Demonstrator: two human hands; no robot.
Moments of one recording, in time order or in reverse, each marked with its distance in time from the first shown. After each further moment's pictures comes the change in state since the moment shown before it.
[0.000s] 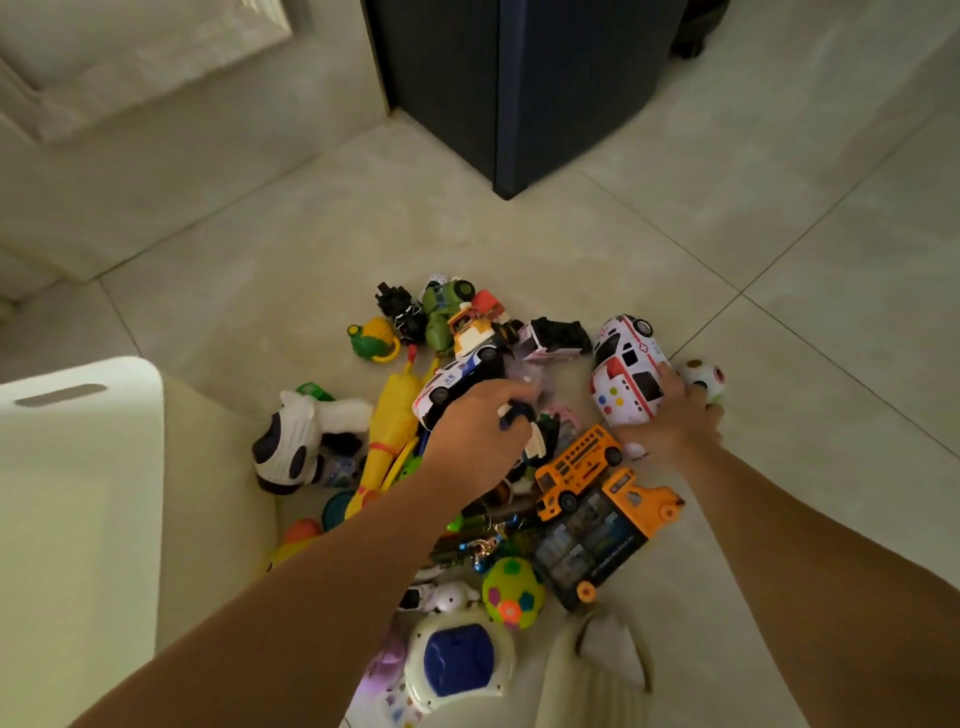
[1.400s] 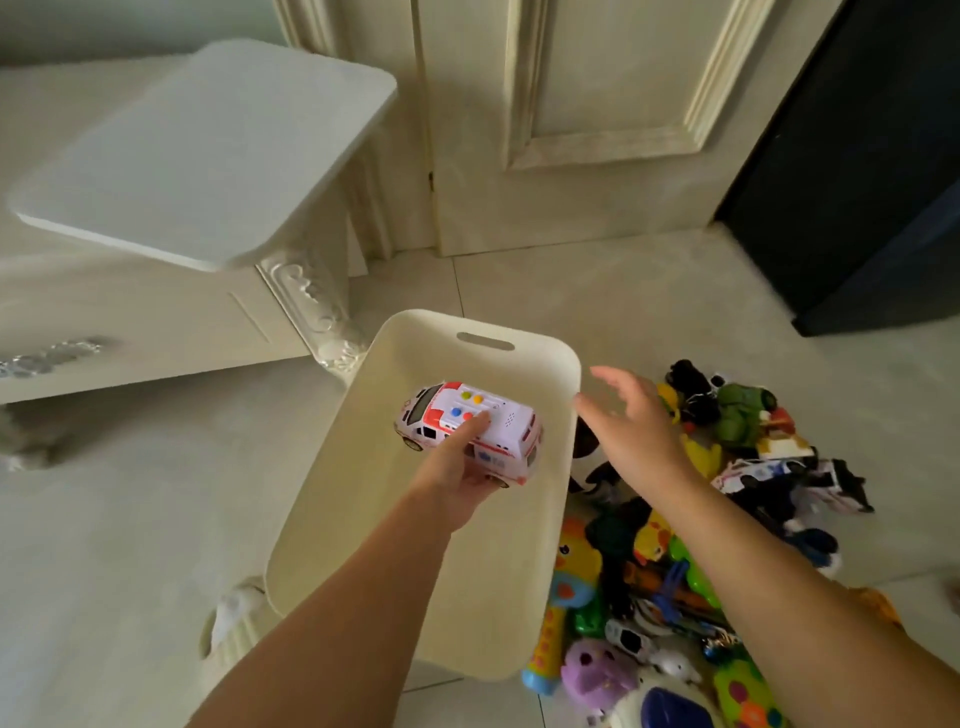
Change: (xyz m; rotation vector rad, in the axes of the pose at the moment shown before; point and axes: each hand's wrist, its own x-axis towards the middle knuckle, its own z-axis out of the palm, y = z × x) left_hand -0.164 -0.228 -0.196 -1.693 0.485 -0.497; right_hand -0.292 -0.323 0.060 0.373 -0.229 -0.754
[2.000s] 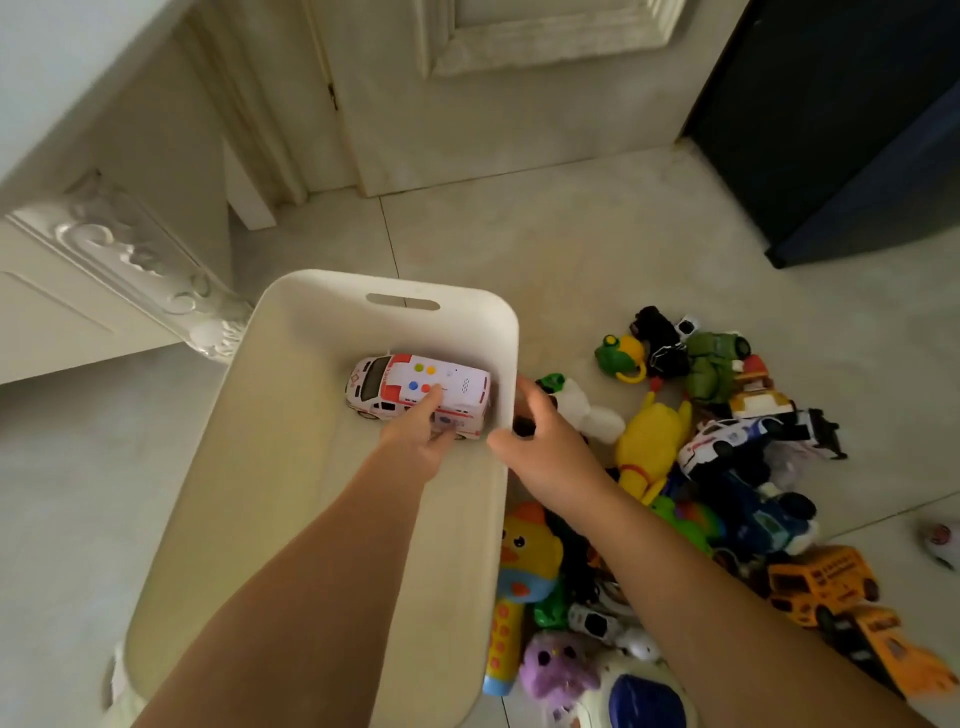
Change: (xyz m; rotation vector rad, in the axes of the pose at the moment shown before) left_hand 0.120 -0.021 0.010 -0.018 0.309 -0.060; right_hand 0.020 0.038 0.033 0.130 -0.280 0.193
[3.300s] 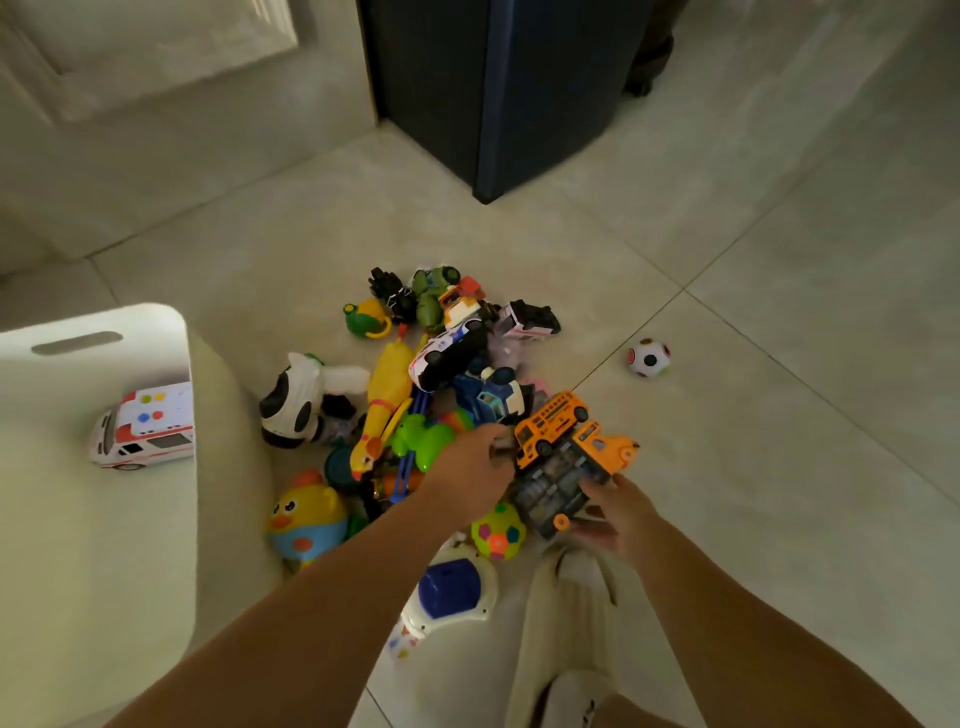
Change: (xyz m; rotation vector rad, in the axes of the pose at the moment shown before) left_hand -0.196 -0.244 0.109 1.689 -0.736 0.528; right_hand -0.153 0.308 -0.162 0.899 0.598 0.692
